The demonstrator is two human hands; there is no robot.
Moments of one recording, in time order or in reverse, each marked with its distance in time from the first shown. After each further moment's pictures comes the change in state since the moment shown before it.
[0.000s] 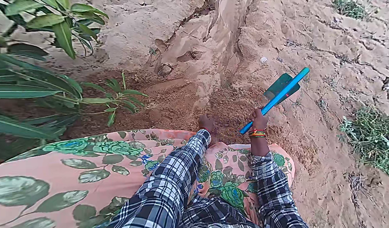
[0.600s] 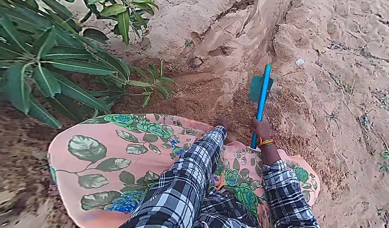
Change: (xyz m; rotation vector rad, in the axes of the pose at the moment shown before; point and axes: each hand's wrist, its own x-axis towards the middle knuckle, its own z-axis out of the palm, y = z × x) left_hand 0.011 -0.036 -0.001 0.362 -0.273 -0.110; right_hand -0.030 0.040 0.028 -0.475 -0.523 0.254
